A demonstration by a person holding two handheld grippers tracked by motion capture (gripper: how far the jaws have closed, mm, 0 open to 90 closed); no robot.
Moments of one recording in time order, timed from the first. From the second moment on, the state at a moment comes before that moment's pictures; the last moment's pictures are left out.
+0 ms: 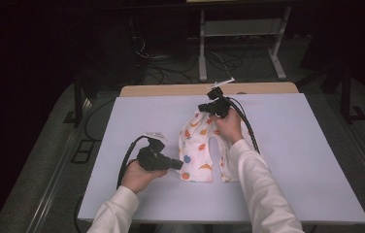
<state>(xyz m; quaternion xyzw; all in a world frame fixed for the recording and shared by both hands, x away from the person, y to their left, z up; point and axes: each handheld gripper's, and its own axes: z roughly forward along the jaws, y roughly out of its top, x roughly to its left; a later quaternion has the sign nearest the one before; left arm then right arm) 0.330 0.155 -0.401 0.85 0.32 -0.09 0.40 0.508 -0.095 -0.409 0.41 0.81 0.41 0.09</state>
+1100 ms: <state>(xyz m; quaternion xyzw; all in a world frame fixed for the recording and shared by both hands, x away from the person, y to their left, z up) 0.334 0.087 -0.387 0.87 0.26 -0.12 0.41 0.509 -0.151 -0.399 0.43 0.79 0.42 0.09</state>
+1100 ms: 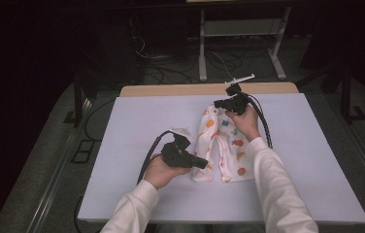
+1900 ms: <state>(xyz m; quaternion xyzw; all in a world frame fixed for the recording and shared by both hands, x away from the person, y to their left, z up) 0.341 0.029 -0.402 0.87 0.25 -0.13 0.41 0.523 -0.185 -0.416 0.43 0.79 0.42 0.06</state>
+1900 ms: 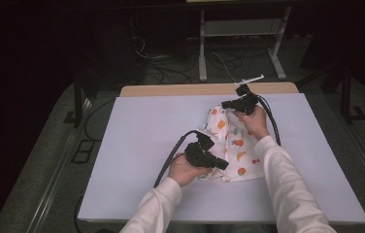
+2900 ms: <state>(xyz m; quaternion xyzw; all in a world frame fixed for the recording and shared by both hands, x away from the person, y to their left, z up) 0.343 -0.015 -0.416 0.86 0.24 -0.14 0.43 0.526 -0.215 -0.432 0.44 0.79 0.41 0.08</state>
